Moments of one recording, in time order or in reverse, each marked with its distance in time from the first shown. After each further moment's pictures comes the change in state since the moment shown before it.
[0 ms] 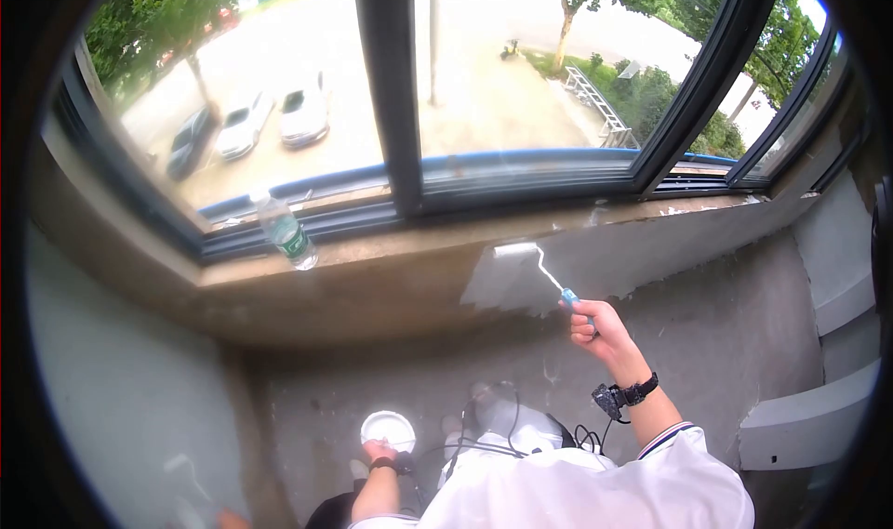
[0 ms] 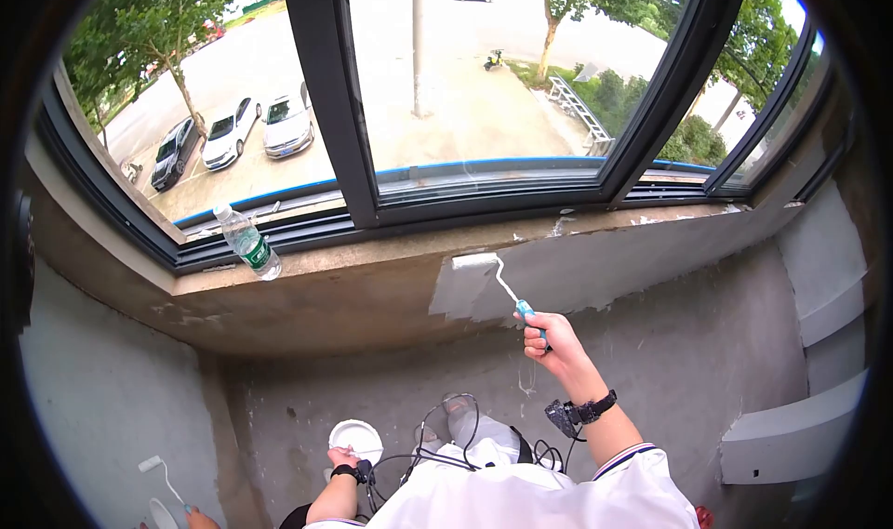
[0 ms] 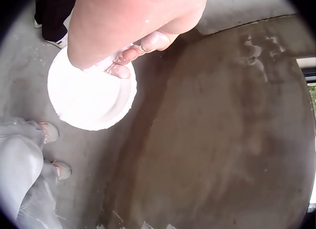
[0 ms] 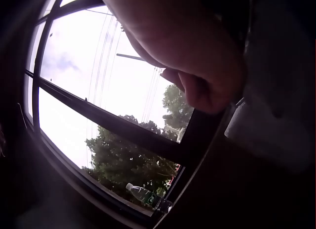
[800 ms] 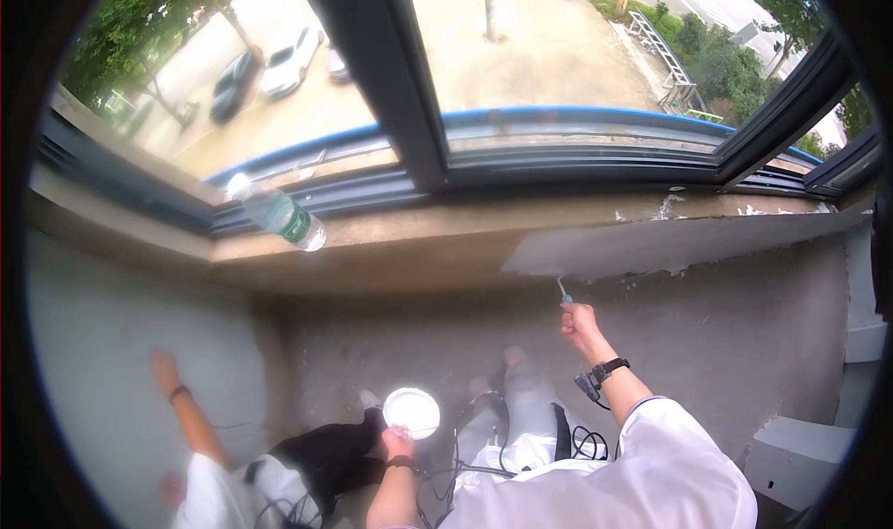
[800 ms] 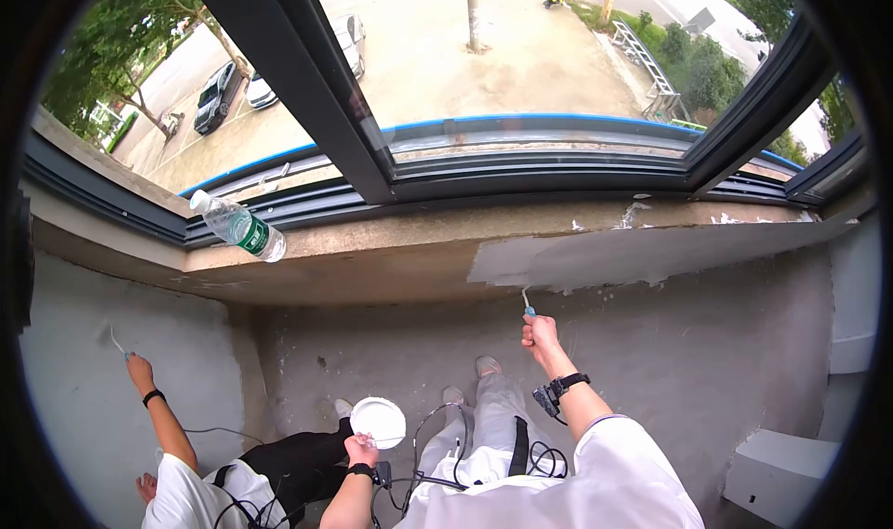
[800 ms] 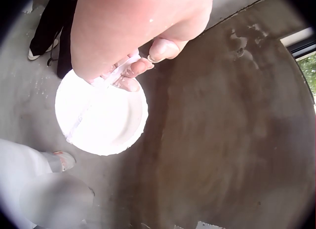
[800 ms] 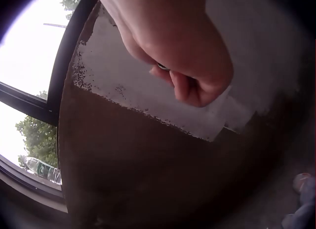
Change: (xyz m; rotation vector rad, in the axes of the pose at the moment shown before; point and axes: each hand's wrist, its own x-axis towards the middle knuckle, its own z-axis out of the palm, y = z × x) left_hand -0.029 -0.021 -0.030 -0.026 -0.104 0.183; right_hand 0.228 0.130 -0.097 -0.121 0.284 0.151
